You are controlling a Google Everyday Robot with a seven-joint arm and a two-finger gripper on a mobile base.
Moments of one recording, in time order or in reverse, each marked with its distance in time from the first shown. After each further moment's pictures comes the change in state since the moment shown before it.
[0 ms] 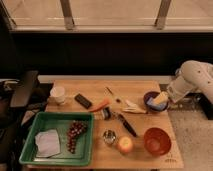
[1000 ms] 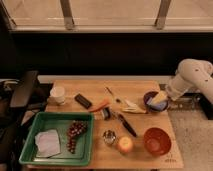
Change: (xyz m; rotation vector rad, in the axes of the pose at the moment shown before) arm -0.012 0.017 -0.006 0.031 0.006 -0.083
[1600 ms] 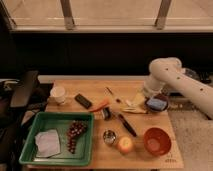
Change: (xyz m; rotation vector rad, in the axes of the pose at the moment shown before) arm -0.029 0.122 0.029 -0.027 0.055 -0.294
